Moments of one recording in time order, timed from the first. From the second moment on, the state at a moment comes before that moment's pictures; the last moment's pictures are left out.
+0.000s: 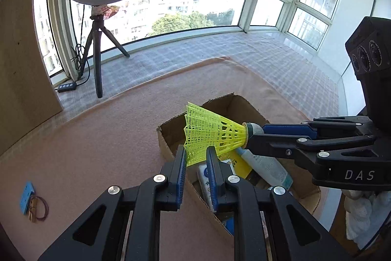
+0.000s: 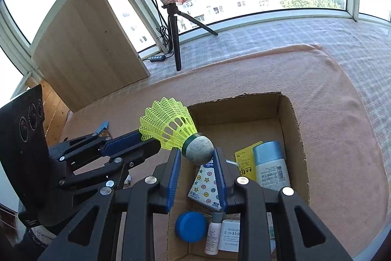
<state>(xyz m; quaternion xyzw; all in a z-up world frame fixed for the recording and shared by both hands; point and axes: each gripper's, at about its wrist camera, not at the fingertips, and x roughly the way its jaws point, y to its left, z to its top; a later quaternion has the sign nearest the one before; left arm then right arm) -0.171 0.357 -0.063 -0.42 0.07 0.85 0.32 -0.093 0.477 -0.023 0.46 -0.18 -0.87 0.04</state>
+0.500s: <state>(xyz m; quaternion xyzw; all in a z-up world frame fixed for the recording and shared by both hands) -0.196 0.391 -0.079 -0.44 0.09 0.84 0.32 -0.105 0.513 -0.036 0.47 -0.18 -0.87 0.03</state>
